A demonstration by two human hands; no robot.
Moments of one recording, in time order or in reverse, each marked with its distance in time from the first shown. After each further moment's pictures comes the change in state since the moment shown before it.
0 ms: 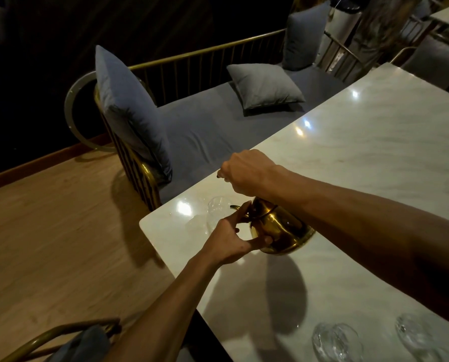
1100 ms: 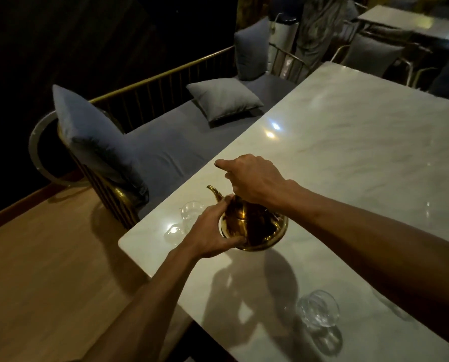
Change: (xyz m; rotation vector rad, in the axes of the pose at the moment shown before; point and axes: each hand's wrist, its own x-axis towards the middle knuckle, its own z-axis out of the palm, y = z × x) left_hand -0.002 0.010 0.010 0.335 -0.116 0.326; right_hand -0.115 0.010 -0.017 0.316 0.212 0.381
